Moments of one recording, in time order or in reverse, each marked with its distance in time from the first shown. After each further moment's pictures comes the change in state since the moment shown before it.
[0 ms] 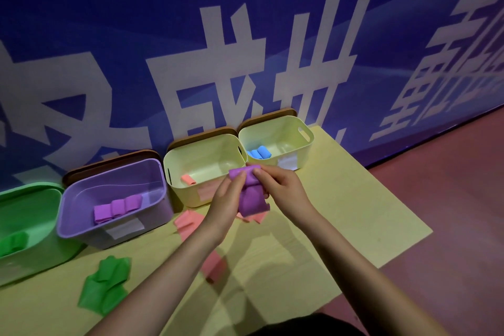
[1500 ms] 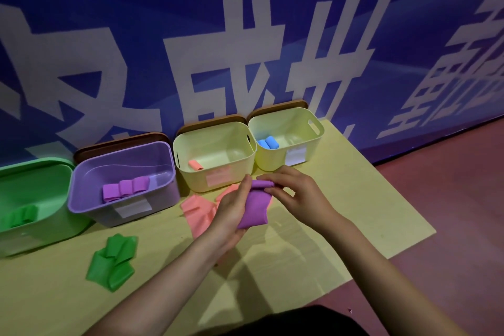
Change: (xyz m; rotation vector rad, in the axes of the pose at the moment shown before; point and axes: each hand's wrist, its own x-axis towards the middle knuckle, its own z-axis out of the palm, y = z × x) left_hand -0.033 -0.011 -0.009 -0.136 0.032 -0.277; right_hand -0.018 0.022 -0.017 -0.469 -0.215 -0.384
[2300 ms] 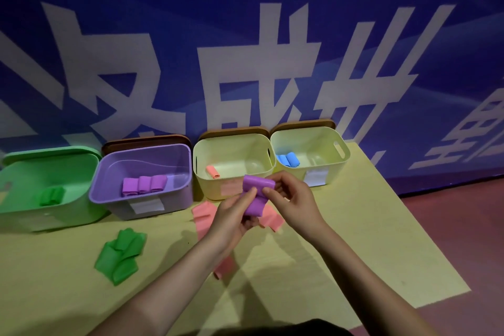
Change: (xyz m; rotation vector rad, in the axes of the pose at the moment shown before) left_hand 0.028 0.000 -0.015 -0.126 0.116 0.119; right_hand 0.043 0.007 0.024 0.352 0.045 0.170
